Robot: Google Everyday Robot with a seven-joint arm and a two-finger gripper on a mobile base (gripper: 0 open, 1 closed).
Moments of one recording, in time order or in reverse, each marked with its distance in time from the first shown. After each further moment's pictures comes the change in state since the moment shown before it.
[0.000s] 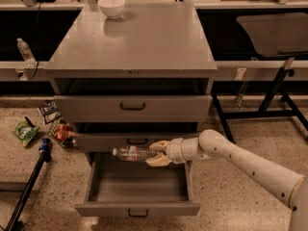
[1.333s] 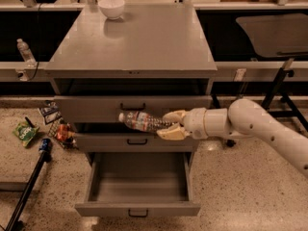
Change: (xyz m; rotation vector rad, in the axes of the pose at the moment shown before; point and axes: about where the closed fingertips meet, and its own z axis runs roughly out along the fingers) arm -0.157 -0.003 -0.137 0.130 -0.034 0.019
